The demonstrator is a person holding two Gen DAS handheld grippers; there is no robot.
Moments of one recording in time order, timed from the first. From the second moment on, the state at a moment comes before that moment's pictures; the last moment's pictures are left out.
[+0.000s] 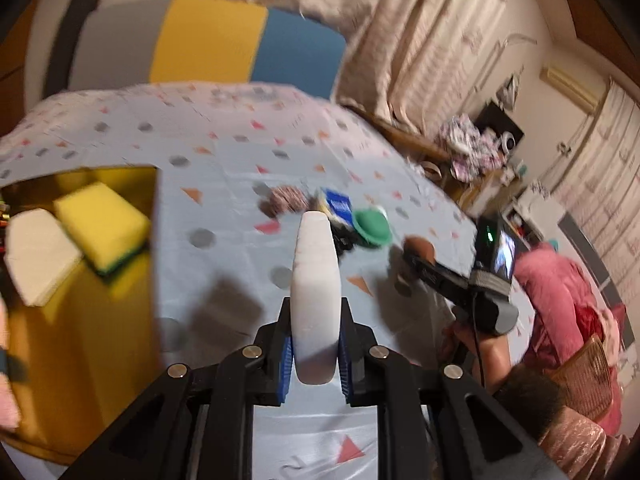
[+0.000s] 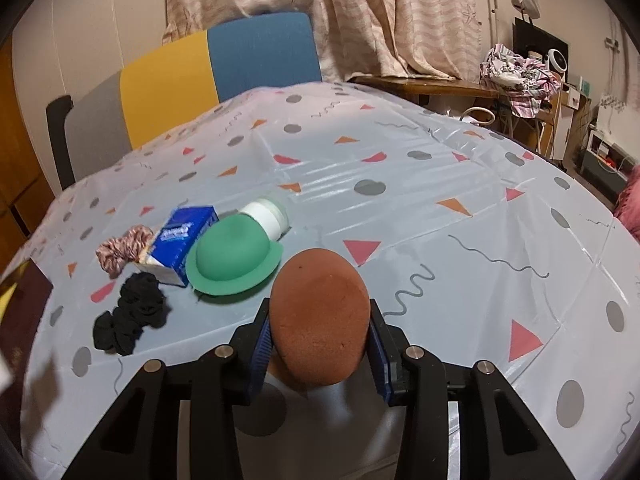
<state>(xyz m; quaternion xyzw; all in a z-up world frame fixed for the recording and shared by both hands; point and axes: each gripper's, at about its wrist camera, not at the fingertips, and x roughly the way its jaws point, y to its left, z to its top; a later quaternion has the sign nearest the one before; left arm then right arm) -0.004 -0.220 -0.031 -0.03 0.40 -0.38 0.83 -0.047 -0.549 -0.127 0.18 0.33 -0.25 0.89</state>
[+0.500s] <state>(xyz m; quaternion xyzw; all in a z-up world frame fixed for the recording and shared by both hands) 0.026 -0.093 -0.056 -0.10 0.42 -0.26 0.87 -0.049 -0.524 -0.117 0.12 0.33 -0.25 0.90</state>
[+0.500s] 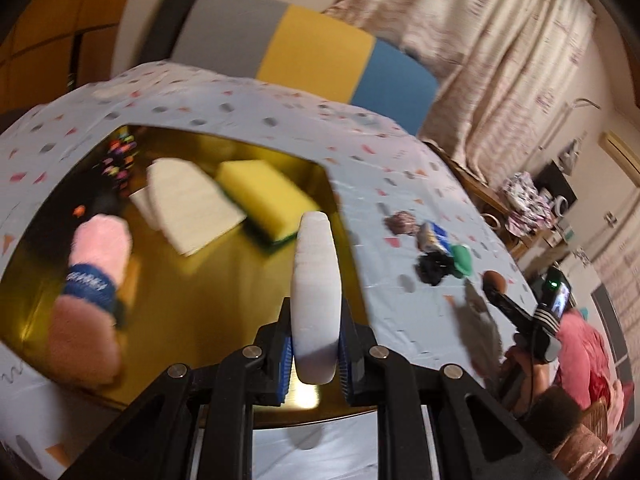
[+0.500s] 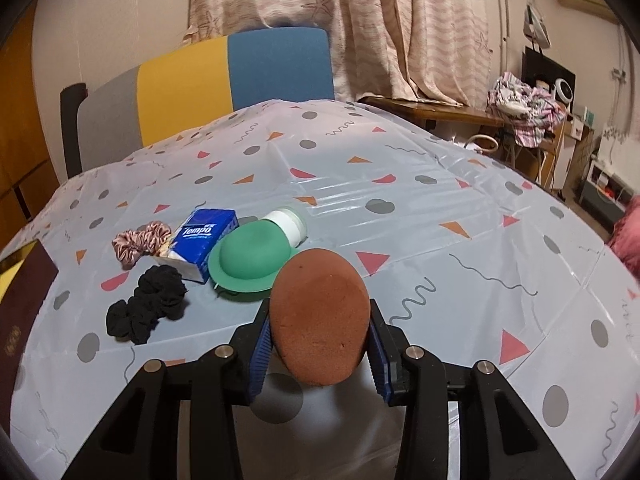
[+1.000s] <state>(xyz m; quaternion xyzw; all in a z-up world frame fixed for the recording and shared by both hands) 0.026 -0.026 -0.062 -0.12 0.42 -0.18 0.88 -0.041 -0.502 -0.115 0.06 0.36 -0.24 0.90</state>
